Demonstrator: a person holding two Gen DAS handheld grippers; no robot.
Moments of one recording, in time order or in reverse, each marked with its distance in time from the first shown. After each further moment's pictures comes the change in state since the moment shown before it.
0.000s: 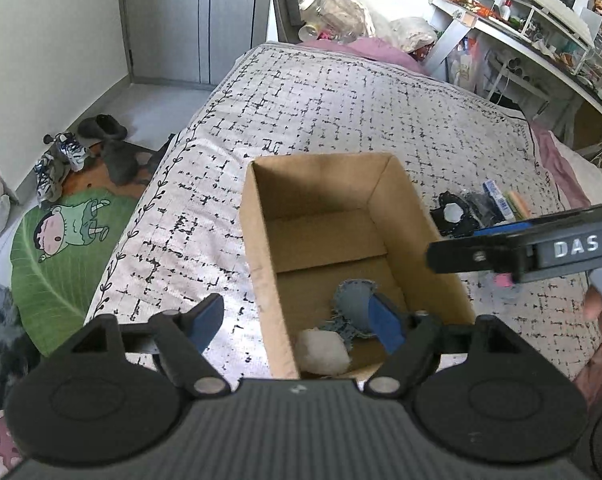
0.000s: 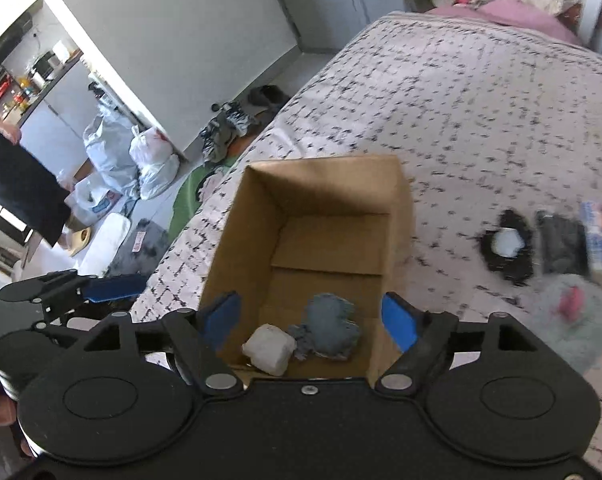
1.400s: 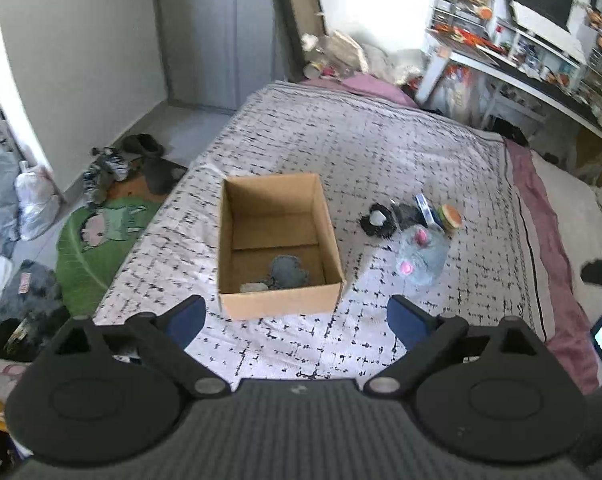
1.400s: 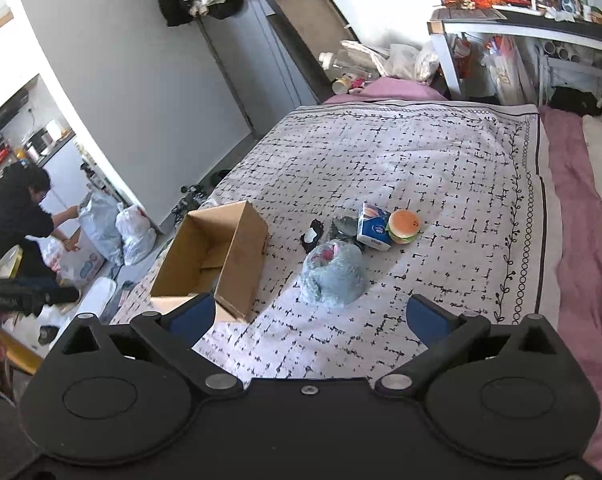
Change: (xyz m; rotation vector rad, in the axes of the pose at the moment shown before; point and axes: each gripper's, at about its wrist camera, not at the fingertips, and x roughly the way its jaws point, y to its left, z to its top) left arm -0.159 -0.132 -0.031 -0.057 -0.068 0.147; right arm -0.229 -0.139 -0.118 0.042 -0.262 -0.031
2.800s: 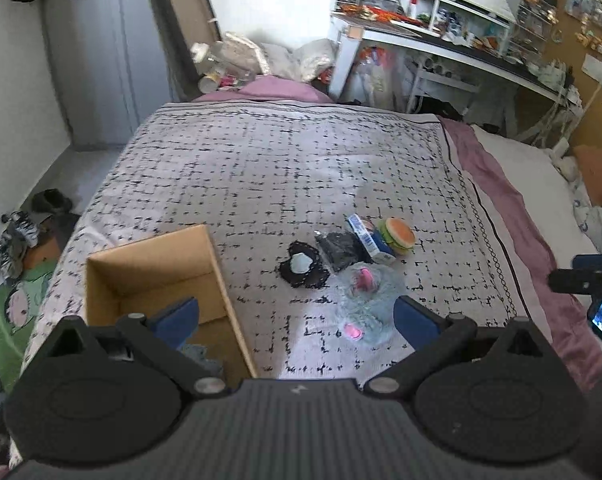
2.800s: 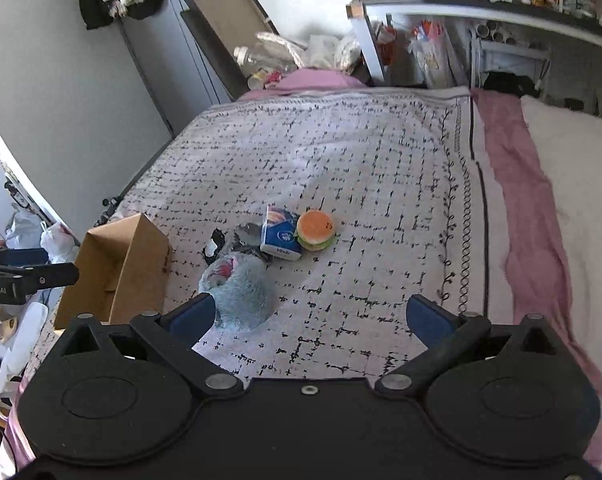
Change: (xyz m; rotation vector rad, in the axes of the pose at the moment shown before) left arm 0.138 -0.068 0.047 0.224 -0.039 -0.229; right arm 0.072 -0.046 0.003 0.095 0.012 -0.236
